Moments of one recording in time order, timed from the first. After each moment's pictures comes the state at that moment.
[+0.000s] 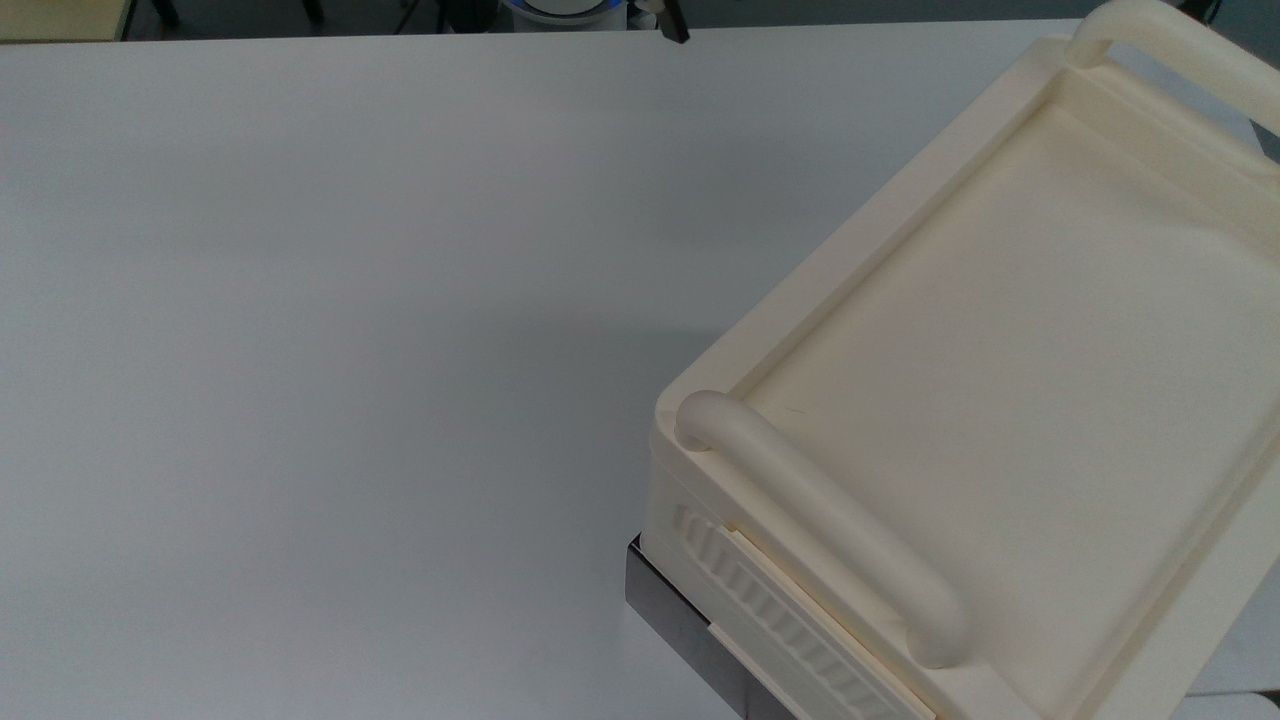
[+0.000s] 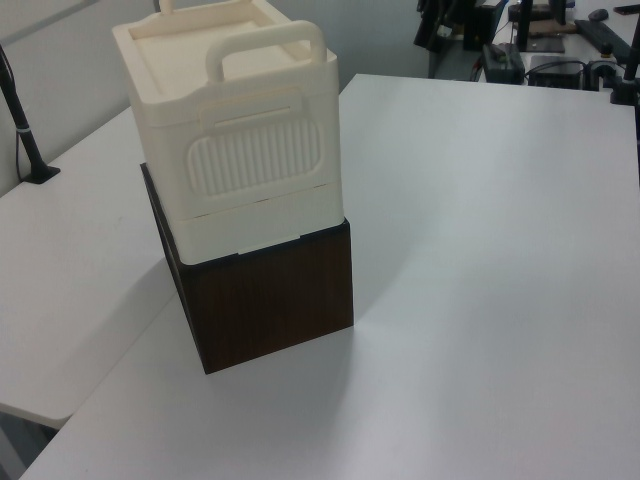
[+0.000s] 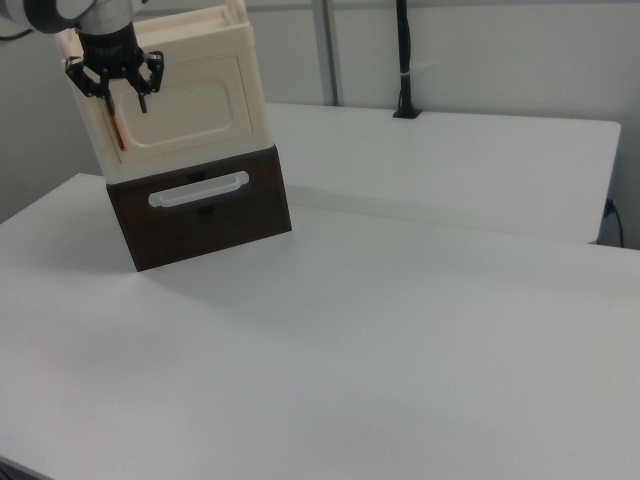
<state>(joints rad) 0.02 -0.01 0.11 -1.51 0.33 1.83 -0.60</state>
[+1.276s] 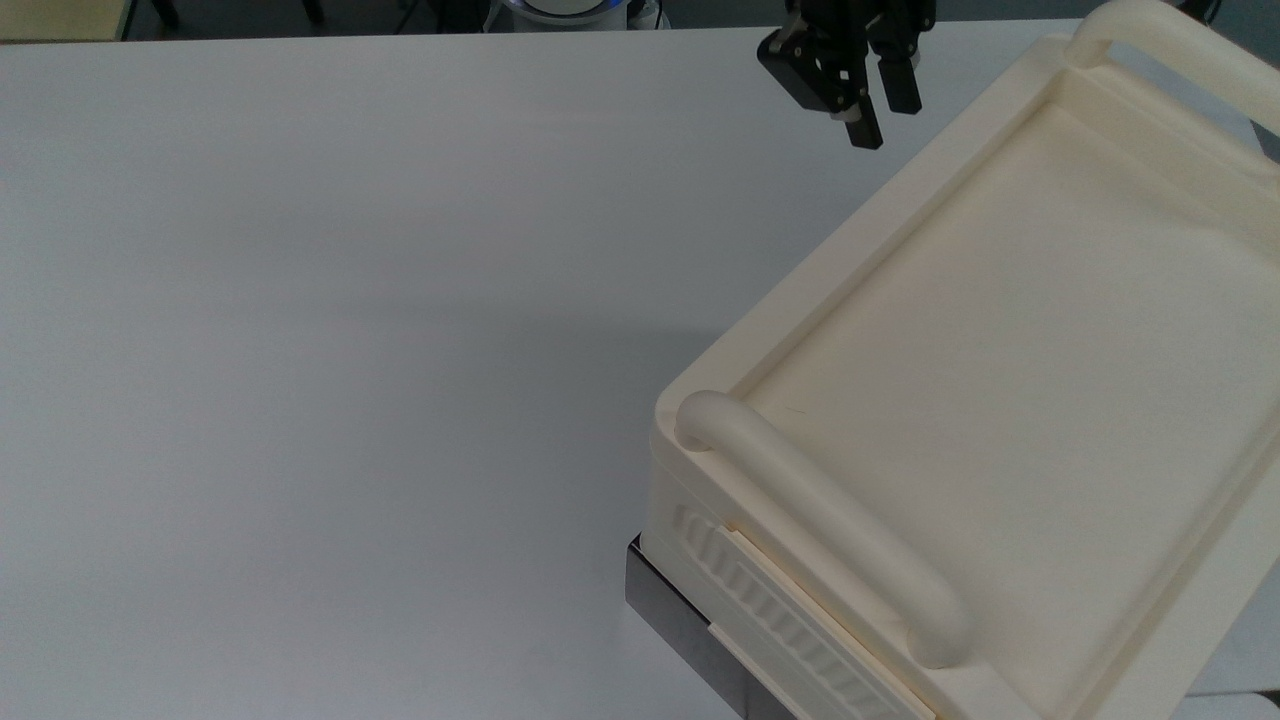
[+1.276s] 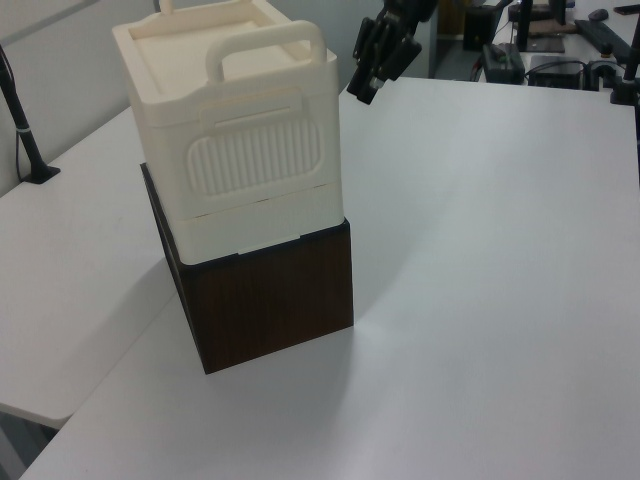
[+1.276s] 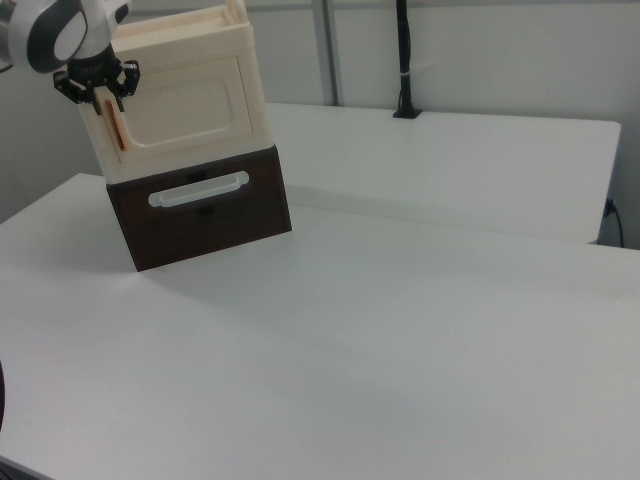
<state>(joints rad) 0.14 0.13 0.18 -1.51 0.32 2.15 -0.58</state>
